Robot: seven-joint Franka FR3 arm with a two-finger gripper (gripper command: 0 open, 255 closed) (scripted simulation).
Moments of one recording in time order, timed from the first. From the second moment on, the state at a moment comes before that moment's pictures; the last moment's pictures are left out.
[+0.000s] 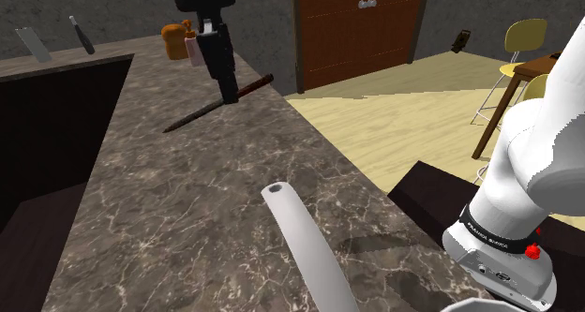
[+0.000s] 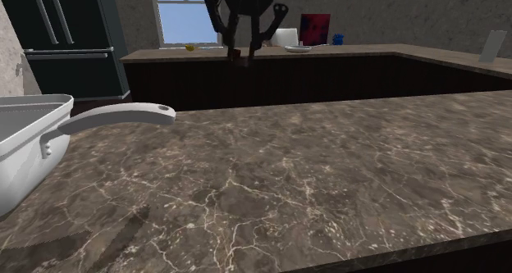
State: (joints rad) arm 0.36 0.00 0.34 -1.55 0.13 1.48 -0.29
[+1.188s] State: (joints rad) arm 0.36 -0.04 0.34 -1.83 0.14 1.72 -0.32
